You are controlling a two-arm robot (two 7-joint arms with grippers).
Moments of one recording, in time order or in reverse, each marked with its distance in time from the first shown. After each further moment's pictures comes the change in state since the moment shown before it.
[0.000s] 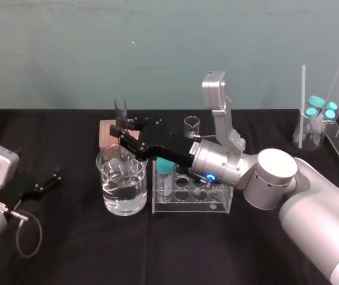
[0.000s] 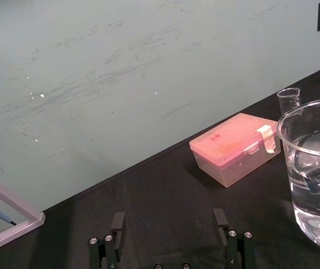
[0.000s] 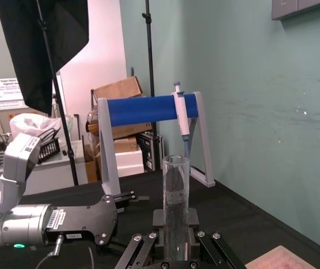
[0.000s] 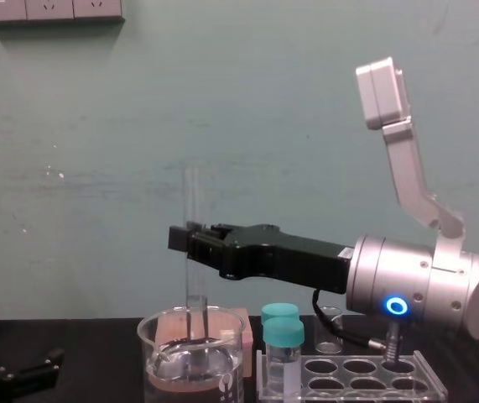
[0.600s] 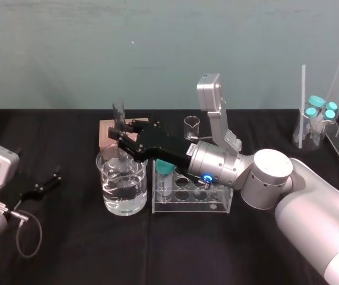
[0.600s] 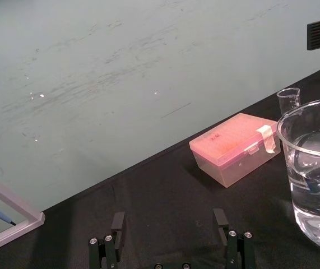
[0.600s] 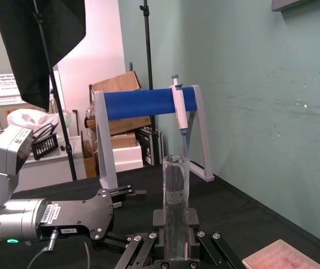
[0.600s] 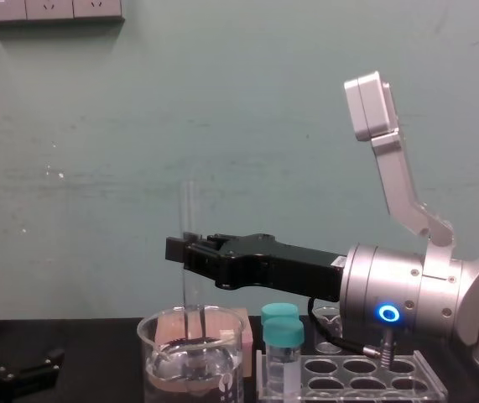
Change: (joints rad) left arm 0.000 0.000 0.000 0.000 0.000 0.000 0.000; right arm 0.019 -0.030 0.007 0.065 -0.025 -0.011 0.013
